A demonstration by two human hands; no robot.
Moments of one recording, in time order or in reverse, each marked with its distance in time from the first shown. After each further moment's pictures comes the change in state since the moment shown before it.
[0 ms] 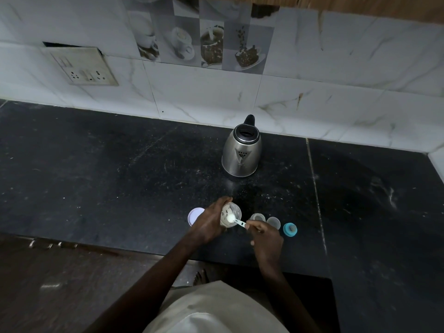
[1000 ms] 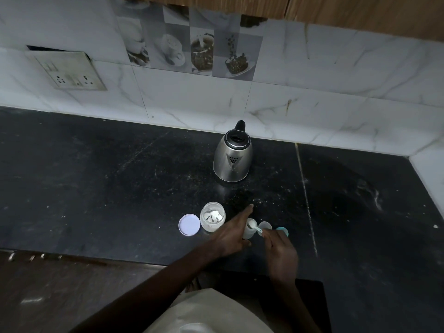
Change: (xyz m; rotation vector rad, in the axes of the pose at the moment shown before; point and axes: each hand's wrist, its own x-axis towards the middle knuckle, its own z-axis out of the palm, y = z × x) left_hand 0.014 0.059 0.043 -0.020 -0.223 0.152; right_hand 0.004 0.048 -0.050 -0.620 0.238 -0.563
